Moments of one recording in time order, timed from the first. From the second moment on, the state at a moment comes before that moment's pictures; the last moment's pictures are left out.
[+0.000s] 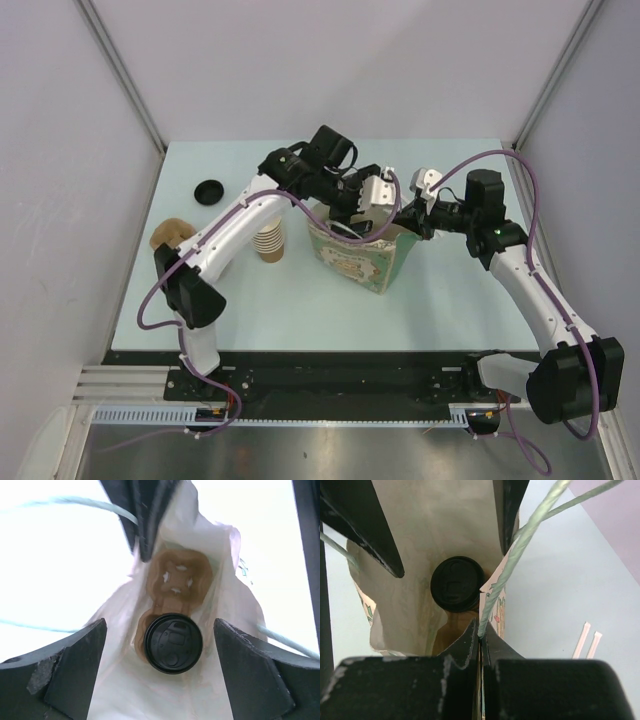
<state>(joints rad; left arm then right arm) -0.75 1.86 2.02 -1.05 0.55 0.91 0.20 1.18 1.00 -0.23 -0.94 -0.53</state>
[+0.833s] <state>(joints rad) -0.69 1.73 2.06 -0.83 0.61 0.55 0.26 1.18 1.00 -0.22 -0.90 -0.48</state>
